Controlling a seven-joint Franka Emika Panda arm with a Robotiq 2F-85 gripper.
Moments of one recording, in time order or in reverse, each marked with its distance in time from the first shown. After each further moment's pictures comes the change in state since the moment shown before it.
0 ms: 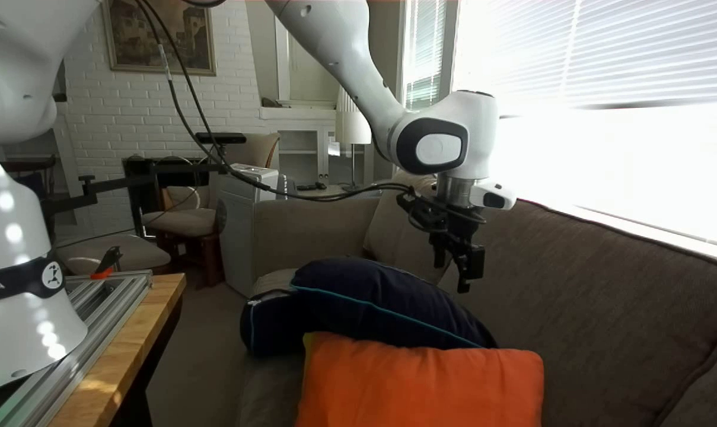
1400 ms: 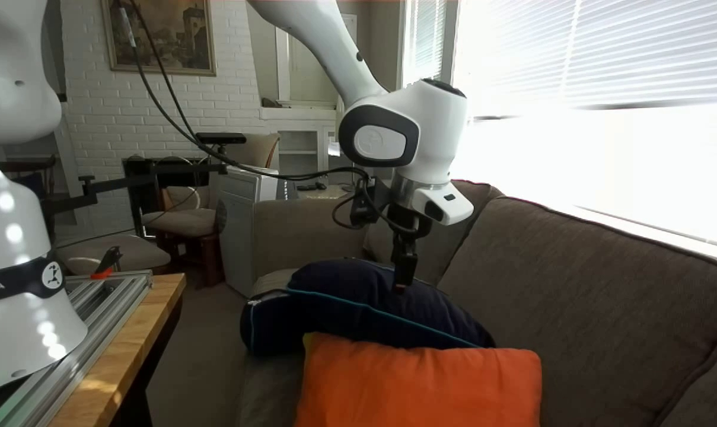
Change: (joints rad) arm -0.075 -0.240 0.038 -0.364 0.260 -0.017 0.069
